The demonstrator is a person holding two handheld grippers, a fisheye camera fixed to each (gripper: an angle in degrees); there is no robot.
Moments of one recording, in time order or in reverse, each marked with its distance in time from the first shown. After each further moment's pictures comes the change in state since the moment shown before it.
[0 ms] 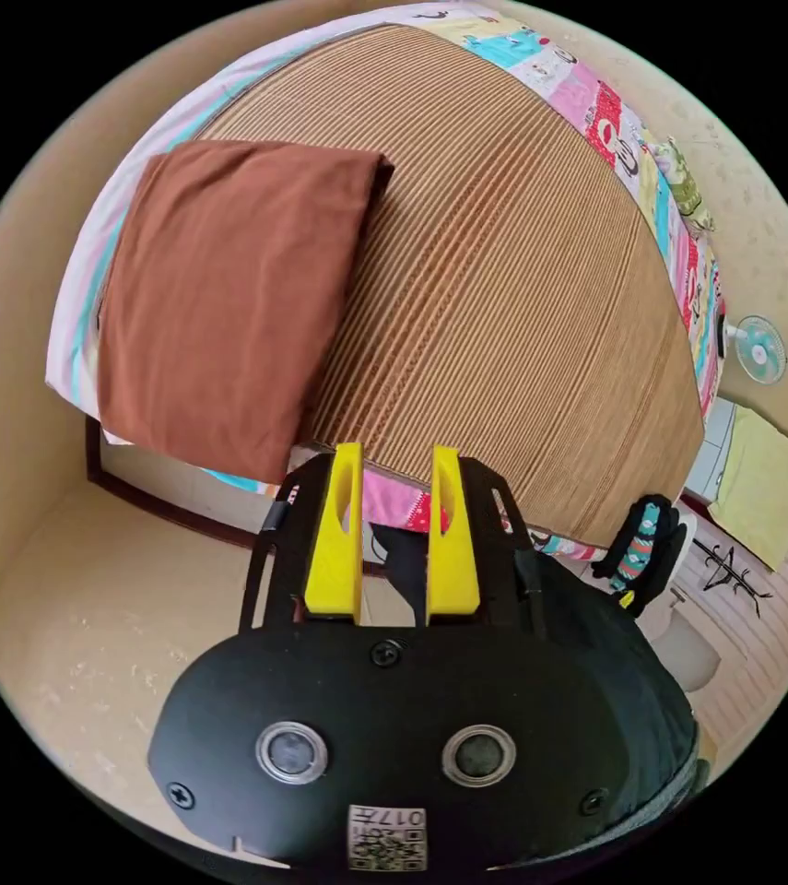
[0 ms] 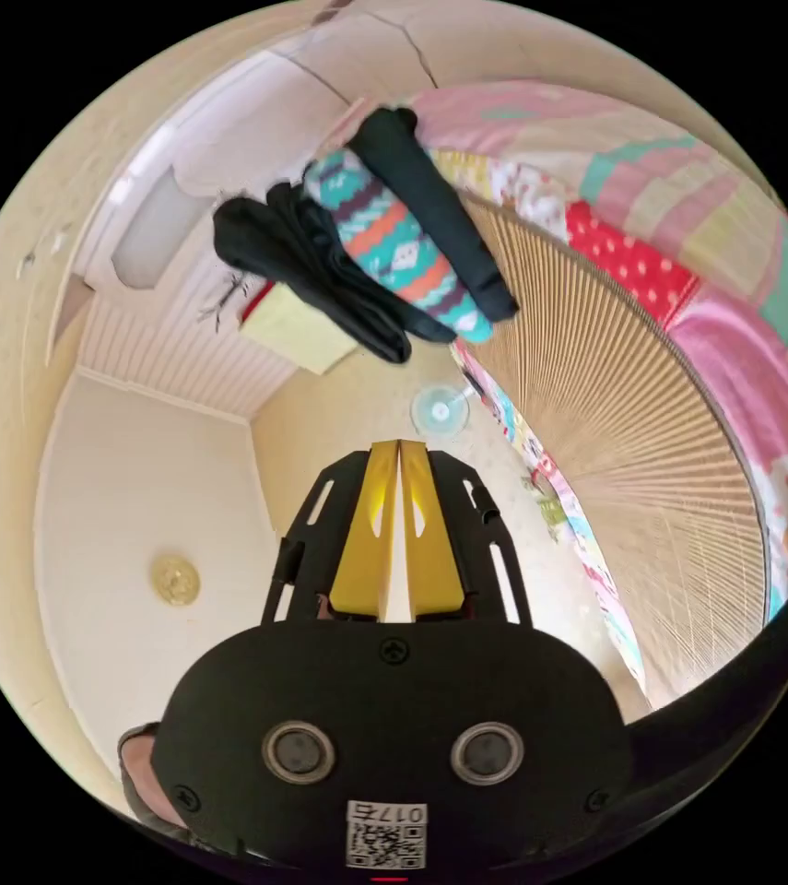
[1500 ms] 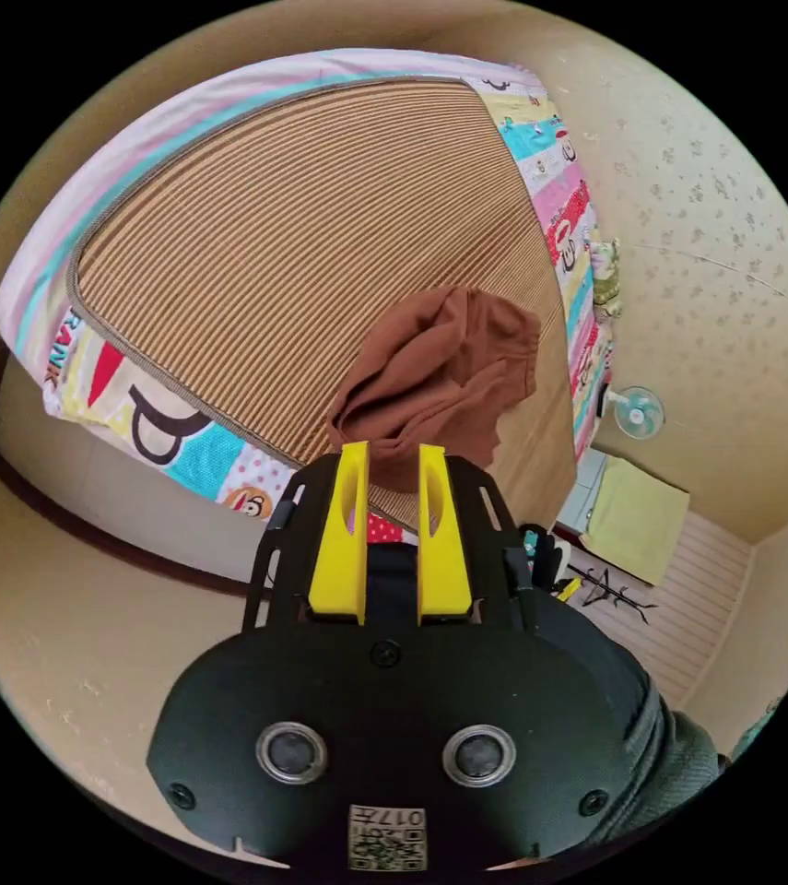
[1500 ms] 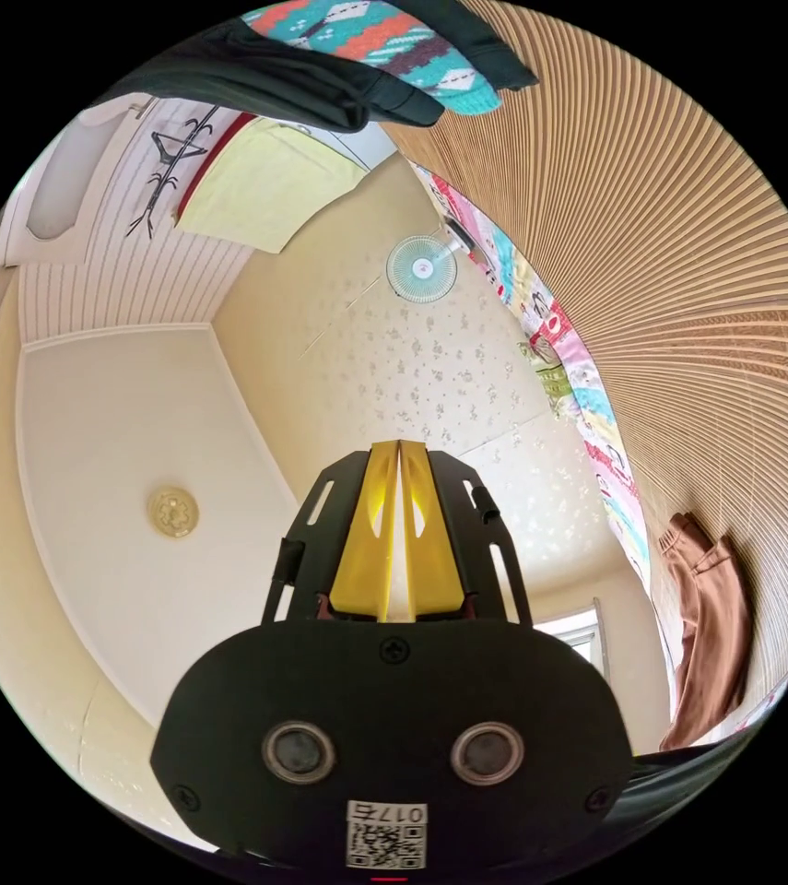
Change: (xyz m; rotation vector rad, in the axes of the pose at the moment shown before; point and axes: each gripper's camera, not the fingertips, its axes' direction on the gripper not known) left arm -0.122 0.052 -0.066 0.185 0.436 -0.102; right arm -0.010 0.095 0.084 -0.410 0.028 0.105
